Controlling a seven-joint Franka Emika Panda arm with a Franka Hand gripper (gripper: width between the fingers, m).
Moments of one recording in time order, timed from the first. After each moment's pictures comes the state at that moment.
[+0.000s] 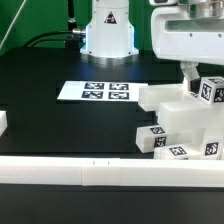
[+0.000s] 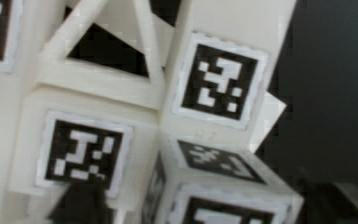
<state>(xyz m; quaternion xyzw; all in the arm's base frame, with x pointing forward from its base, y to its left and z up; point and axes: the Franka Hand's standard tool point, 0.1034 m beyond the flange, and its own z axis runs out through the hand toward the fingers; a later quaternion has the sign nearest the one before) 0.630 0.116 0.112 -0.88 0.46 -0.02 0.08</state>
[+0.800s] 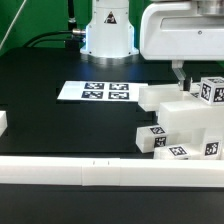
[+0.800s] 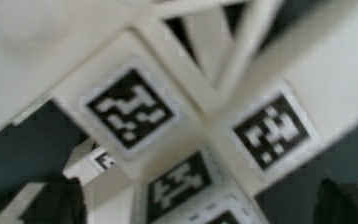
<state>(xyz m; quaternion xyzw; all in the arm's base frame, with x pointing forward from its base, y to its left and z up) 0.623 0.114 0.115 -1.00 0.08 0.00 0.03</state>
